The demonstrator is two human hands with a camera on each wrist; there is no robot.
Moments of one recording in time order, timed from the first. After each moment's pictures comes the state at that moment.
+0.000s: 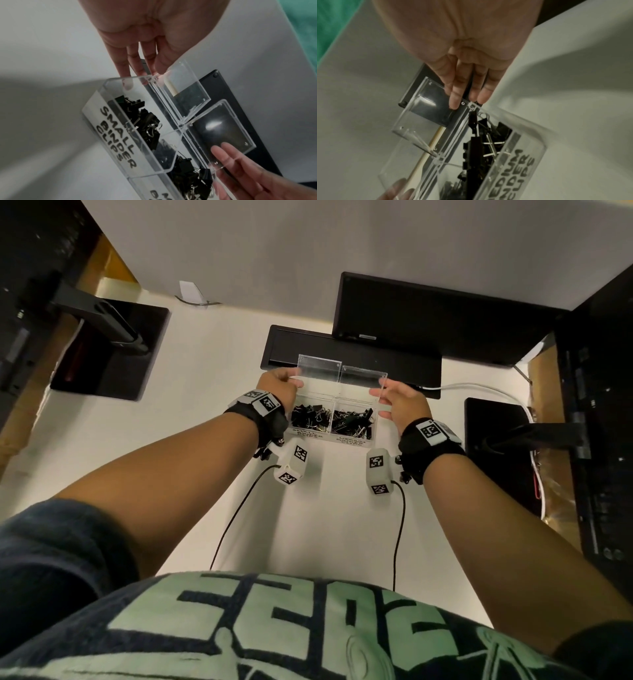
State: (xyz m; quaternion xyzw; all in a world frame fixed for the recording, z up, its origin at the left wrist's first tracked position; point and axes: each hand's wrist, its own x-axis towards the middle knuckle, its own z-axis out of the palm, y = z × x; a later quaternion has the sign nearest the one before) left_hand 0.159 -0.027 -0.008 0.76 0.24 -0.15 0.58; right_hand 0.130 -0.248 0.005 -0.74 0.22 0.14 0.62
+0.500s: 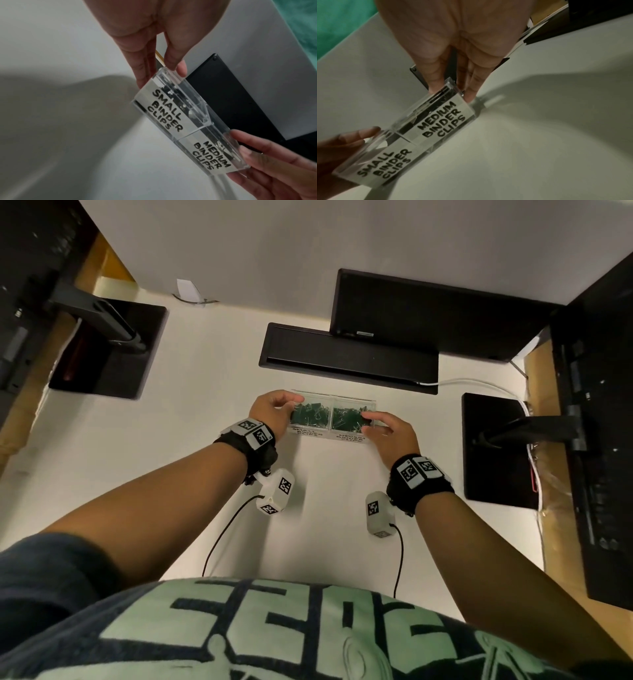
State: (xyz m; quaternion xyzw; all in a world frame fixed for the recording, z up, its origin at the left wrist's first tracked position) left_hand 0.113 -0.018 -0.028 0.81 0.16 -0.12 0.55; right_hand 0.069 -0.243 -0.028 -0.84 0.14 0.09 0.52
